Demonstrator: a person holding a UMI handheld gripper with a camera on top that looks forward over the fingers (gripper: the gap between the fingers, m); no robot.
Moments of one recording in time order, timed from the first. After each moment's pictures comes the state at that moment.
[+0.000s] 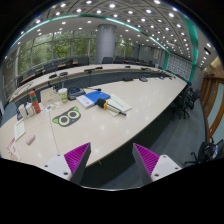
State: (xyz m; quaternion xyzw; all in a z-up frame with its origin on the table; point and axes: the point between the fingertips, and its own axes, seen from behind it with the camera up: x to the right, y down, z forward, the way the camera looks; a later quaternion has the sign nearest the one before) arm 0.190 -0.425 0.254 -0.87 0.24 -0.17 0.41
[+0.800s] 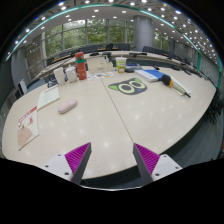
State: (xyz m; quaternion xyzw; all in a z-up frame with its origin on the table) arm -0.084 -0.306 0.046 -0.92 0.11 -0.03 0.38
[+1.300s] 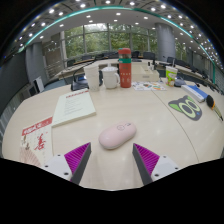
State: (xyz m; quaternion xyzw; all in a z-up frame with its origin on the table) arm -0.272 -0.084 -0.004 -0.90 0.02 0.03 0.43
